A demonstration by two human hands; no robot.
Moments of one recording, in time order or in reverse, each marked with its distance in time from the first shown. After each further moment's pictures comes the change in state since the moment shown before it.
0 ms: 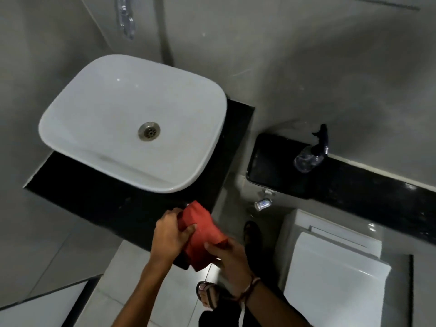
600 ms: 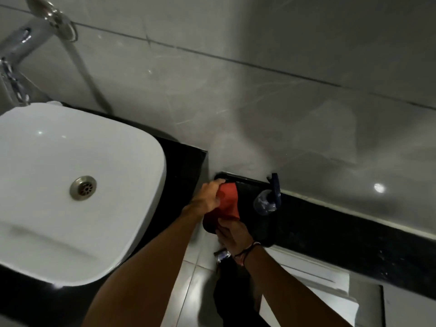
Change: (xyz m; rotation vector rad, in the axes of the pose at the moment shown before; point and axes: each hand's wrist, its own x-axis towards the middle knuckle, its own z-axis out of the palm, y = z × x) left_hand 0.196 0.247 0.088 0.140 -0.366 0.309; right_hand 0.131 -0.203 -0.097 0.226 0.112 0.085
